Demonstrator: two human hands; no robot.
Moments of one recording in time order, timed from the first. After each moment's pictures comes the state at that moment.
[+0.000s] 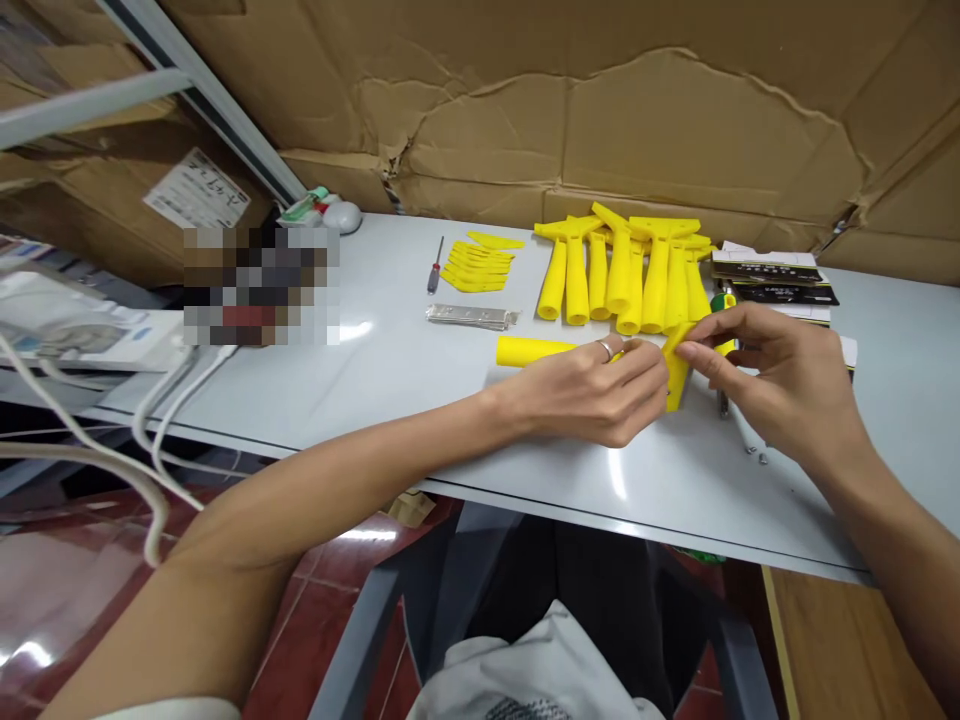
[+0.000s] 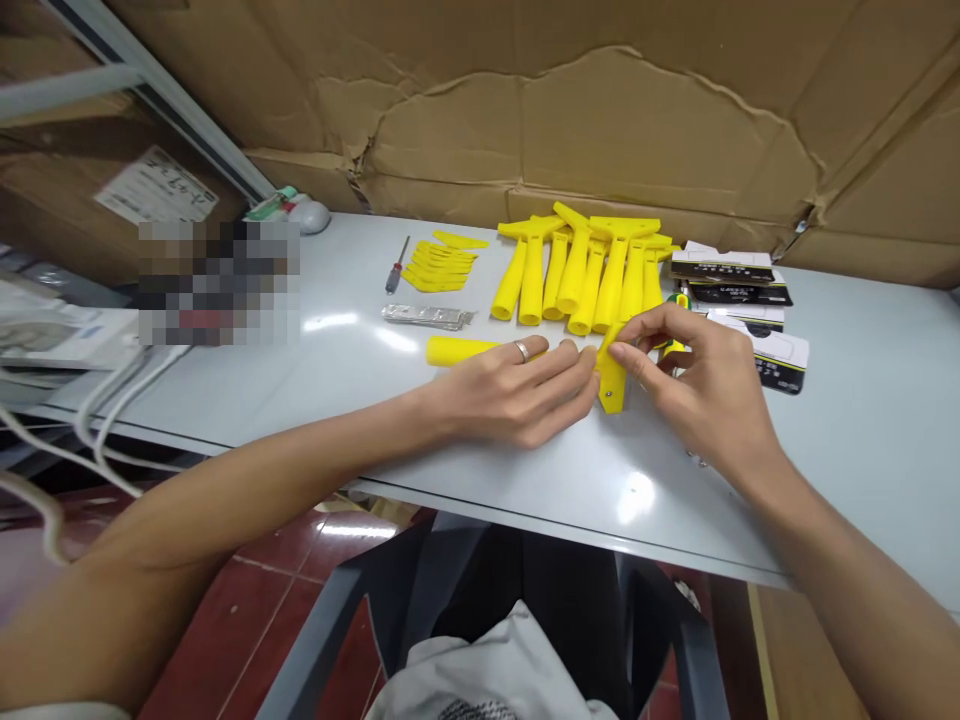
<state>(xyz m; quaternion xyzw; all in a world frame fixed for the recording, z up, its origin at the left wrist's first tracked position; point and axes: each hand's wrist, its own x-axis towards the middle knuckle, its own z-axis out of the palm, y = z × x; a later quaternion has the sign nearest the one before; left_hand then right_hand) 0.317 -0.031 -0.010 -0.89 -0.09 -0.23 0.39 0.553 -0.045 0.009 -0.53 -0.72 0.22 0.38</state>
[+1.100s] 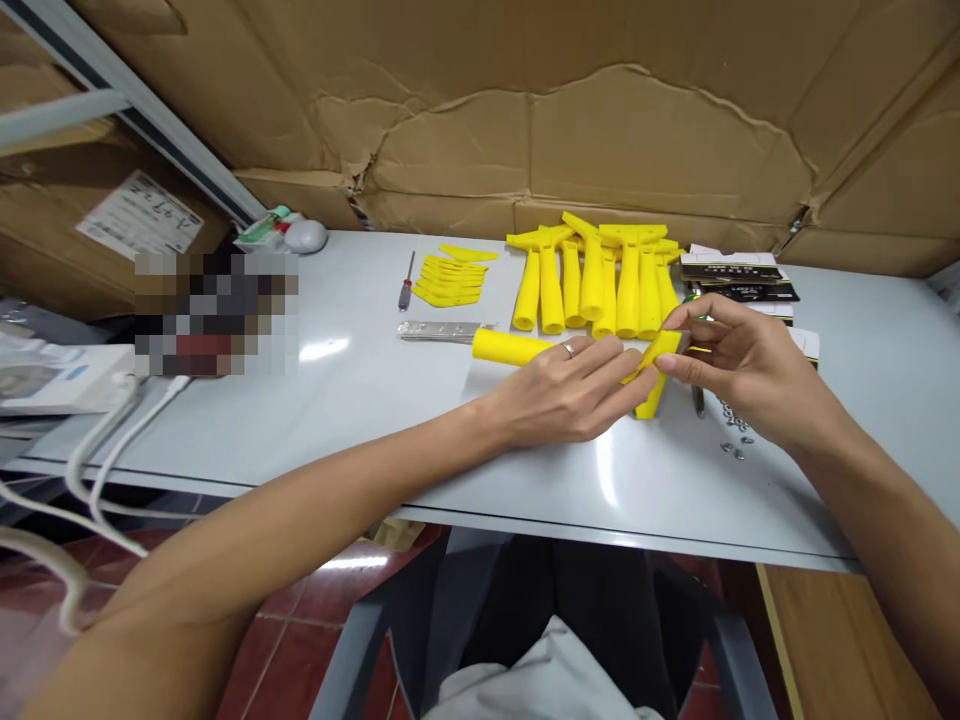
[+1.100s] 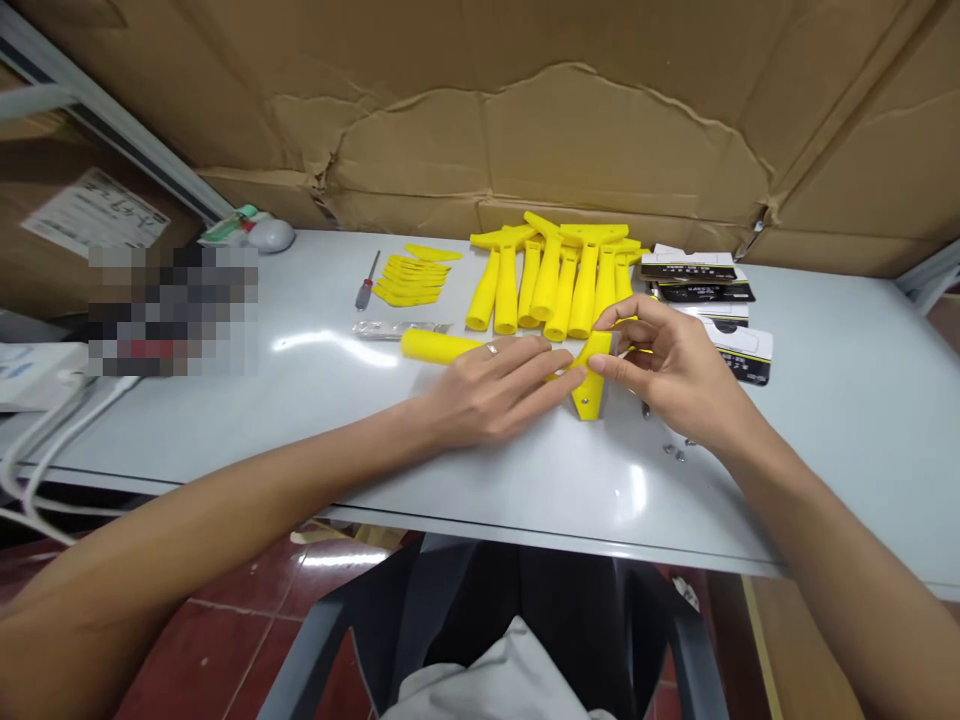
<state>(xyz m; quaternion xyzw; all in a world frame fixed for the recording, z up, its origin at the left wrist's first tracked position) 0.321 -0.019 -0.026 -0.88 -0.12 -0.32 0.32 0.566 -0.034 0.010 -0.48 -0.66 0.45 0.37</state>
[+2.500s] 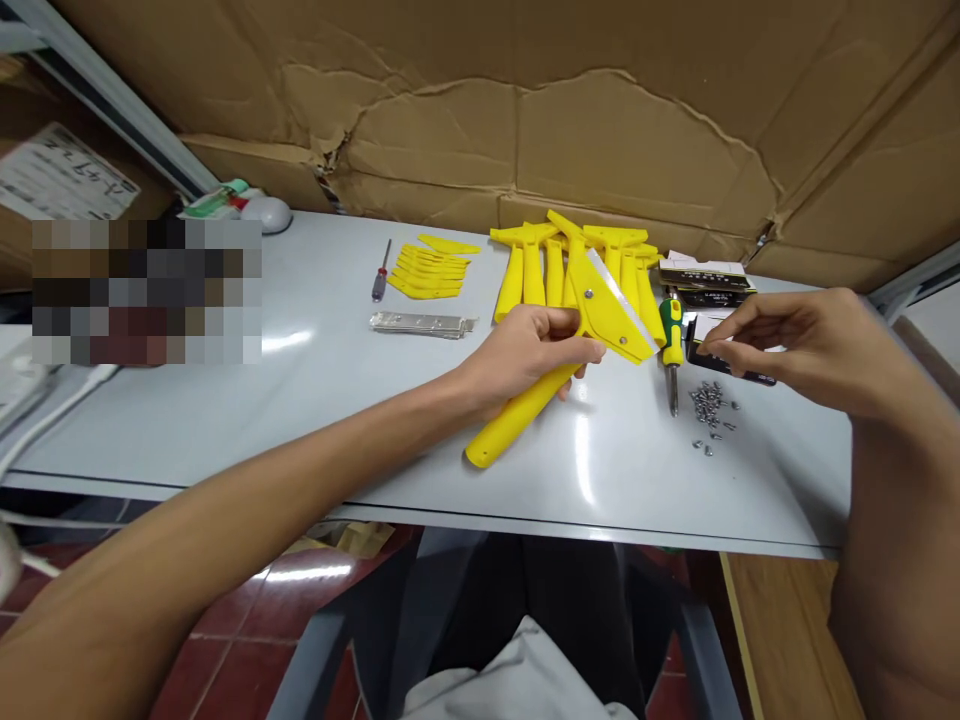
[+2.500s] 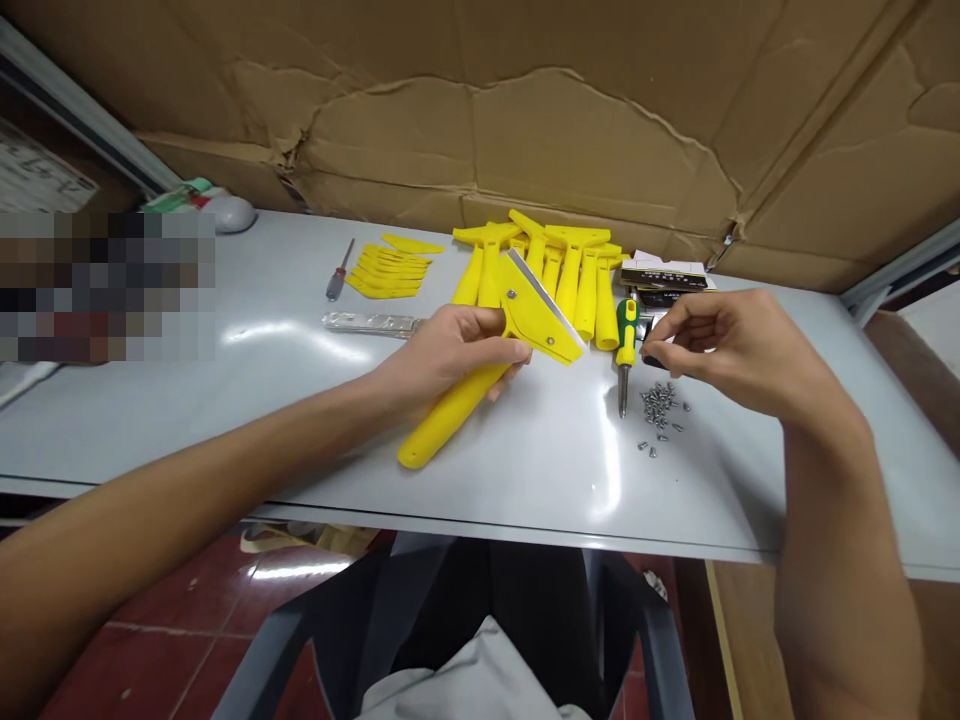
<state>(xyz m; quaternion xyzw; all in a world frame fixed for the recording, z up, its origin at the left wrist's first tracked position) 0.327 -0.023 0.013 -0.53 -0.37 -0.35 -0.68 0.632 -0.022 0.050 -0.61 -0.73 0.23 0.18</state>
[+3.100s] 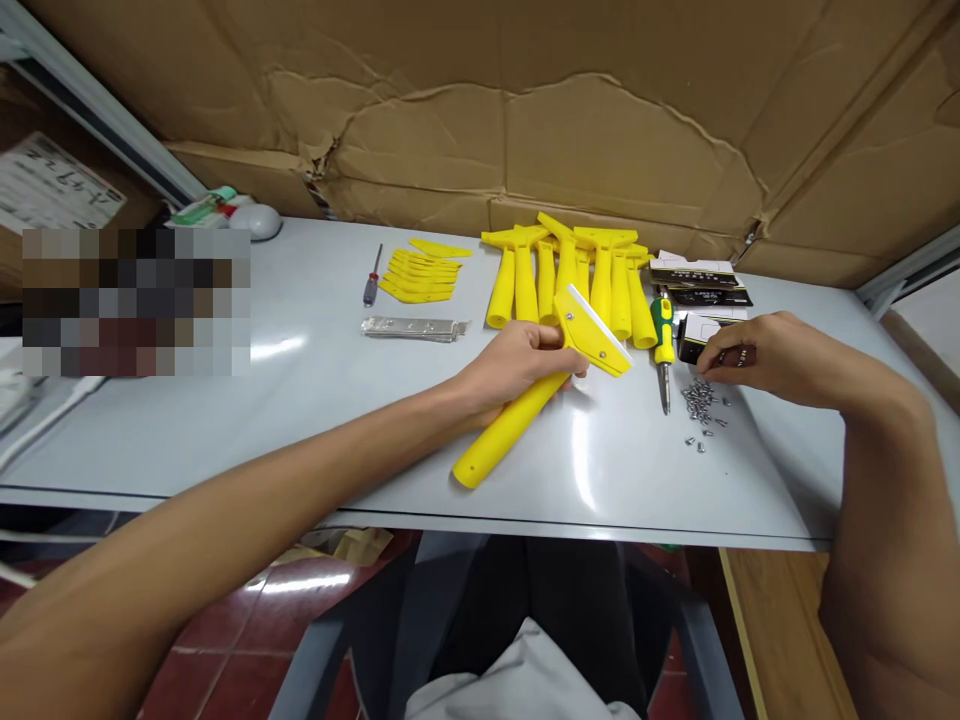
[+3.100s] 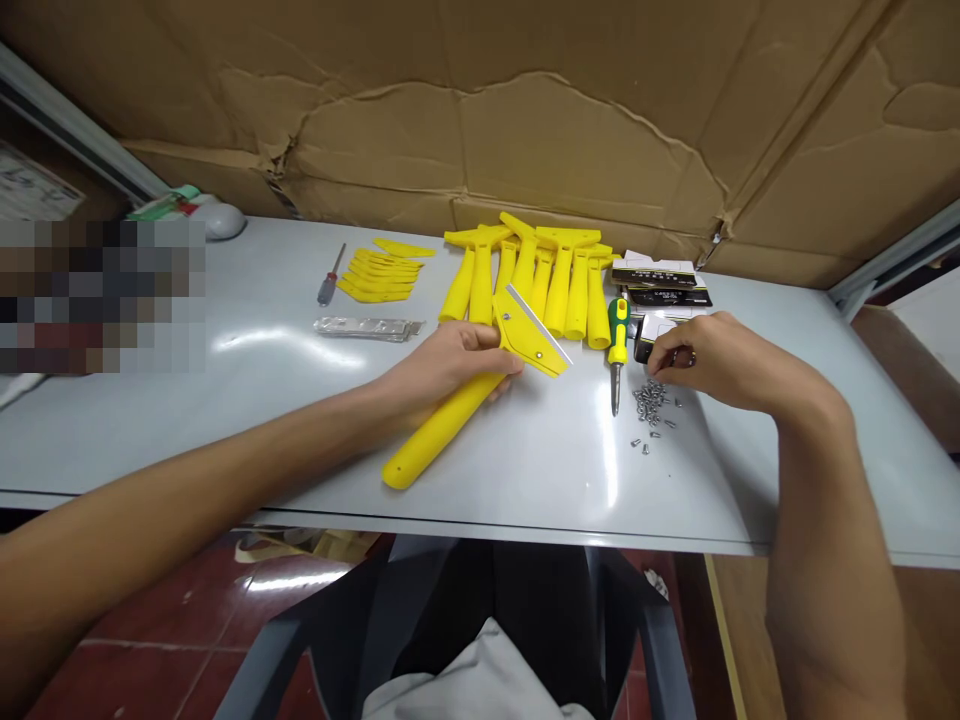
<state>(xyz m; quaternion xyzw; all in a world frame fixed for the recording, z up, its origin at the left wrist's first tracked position) 0.327 -0.017 -0.009 -0.51 -0.42 -0.32 -0.68 0.657 -0.007 0.037 -0.56 -0.81 0.16 -0.04</state>
